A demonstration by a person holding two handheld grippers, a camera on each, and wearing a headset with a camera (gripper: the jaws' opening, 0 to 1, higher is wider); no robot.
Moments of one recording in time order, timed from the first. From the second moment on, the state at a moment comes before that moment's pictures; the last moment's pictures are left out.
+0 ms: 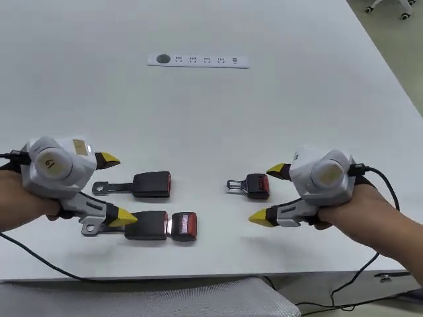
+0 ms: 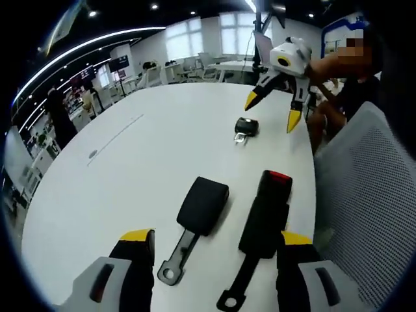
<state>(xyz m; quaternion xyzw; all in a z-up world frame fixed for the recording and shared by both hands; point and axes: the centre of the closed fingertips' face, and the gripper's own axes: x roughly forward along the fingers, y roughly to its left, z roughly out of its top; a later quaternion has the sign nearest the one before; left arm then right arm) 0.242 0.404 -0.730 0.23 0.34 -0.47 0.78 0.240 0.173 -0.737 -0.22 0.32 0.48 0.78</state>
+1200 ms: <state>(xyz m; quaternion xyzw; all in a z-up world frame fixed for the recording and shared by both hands) 0.198 0.485 -0.721 0.17 0.34 -0.38 0.85 0.213 0.162 -0.721 -0.19 0.30 0.44 0.82</state>
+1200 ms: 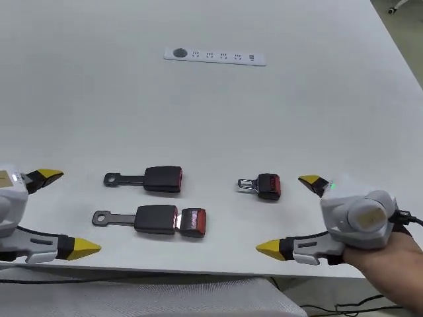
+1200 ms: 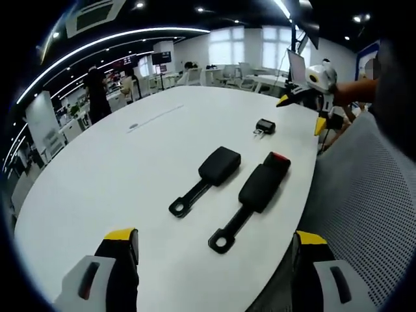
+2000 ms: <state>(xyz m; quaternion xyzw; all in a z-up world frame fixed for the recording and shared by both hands) 0.201 0.476 -0.699 0.20 0.29 -0.36 0.87 0.211 0.145 -0.724 -0.20 0.30 0.43 0.83</state>
